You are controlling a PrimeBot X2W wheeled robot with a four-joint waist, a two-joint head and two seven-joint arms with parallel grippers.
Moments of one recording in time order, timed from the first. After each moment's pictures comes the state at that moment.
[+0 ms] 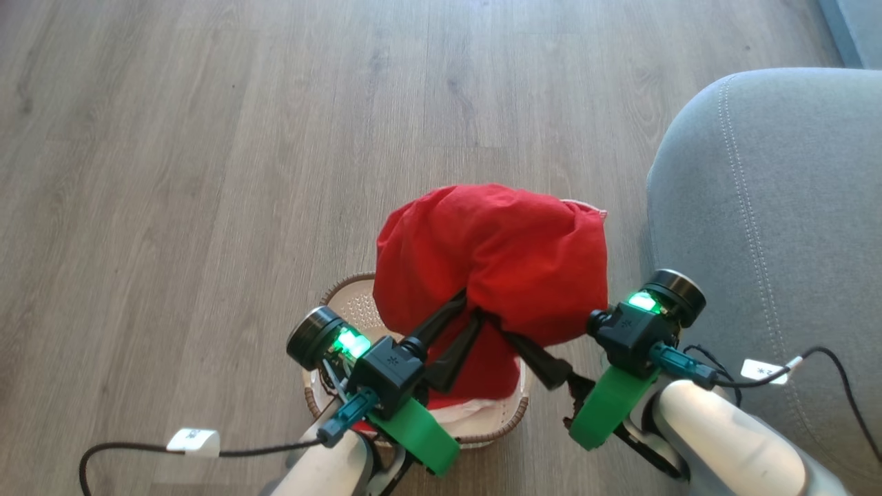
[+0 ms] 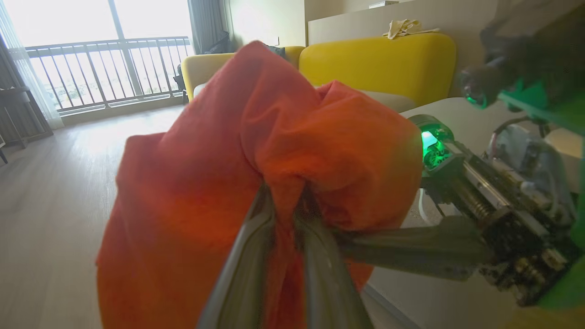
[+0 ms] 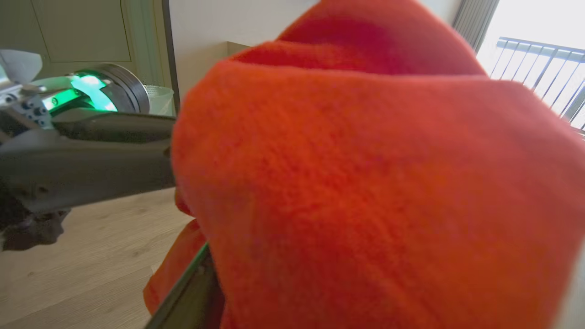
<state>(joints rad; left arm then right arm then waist) -0.21 0.05 -0.58 0.10 -0.11 -0.09 -0.26 -0.38 -0.36 0.75 0.19 0.33 0.13 -0.25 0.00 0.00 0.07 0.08</state>
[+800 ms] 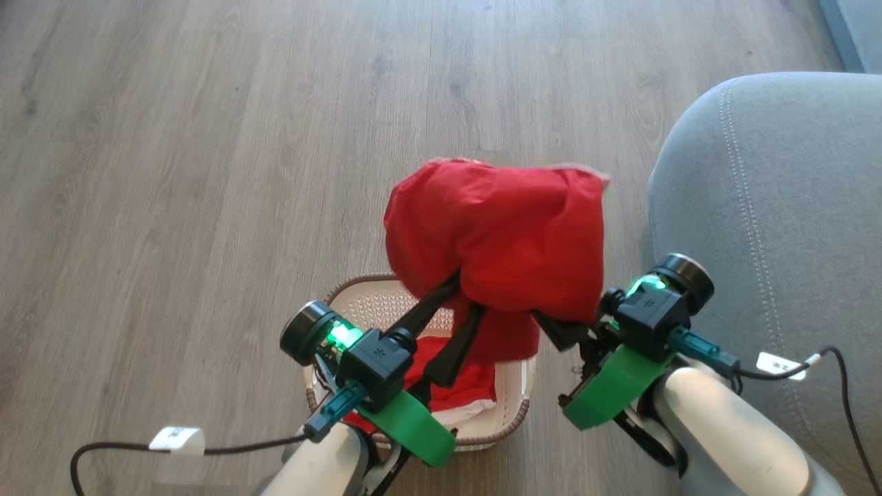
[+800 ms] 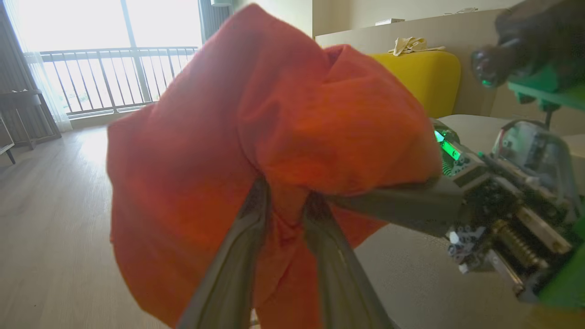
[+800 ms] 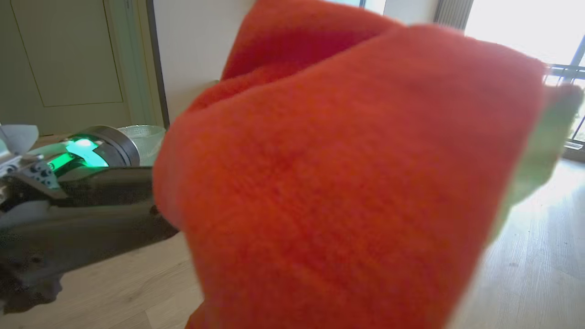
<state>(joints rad) -0.21 0.05 -0.56 0.07 -0.14 -0.07 -0.26 -0.35 -0.30 0.66 0.14 0.35 0.13 -0.25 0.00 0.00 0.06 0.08</state>
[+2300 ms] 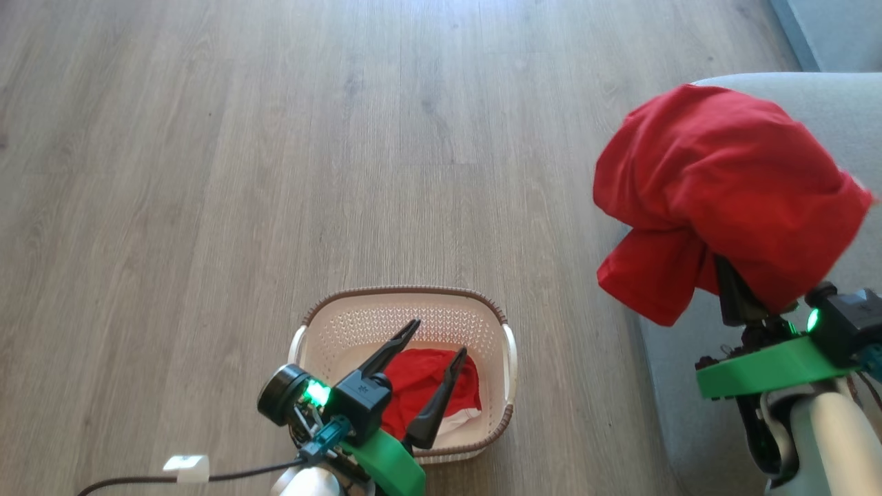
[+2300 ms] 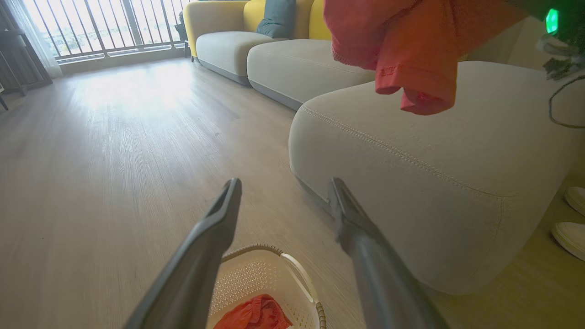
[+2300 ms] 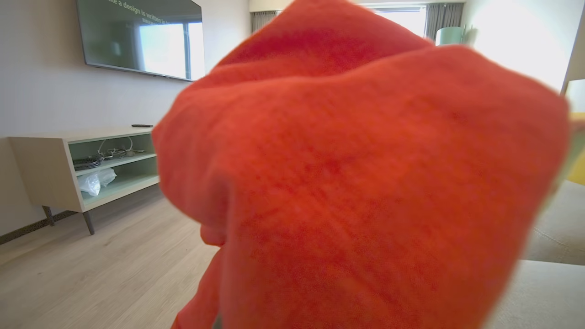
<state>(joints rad) -0.10 0.05 -0.48 0.21 -0.09 -0.10 -0.26 -0.09 -0.17 0.04 0.01 0.21 0.13 -0.25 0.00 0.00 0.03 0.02</state>
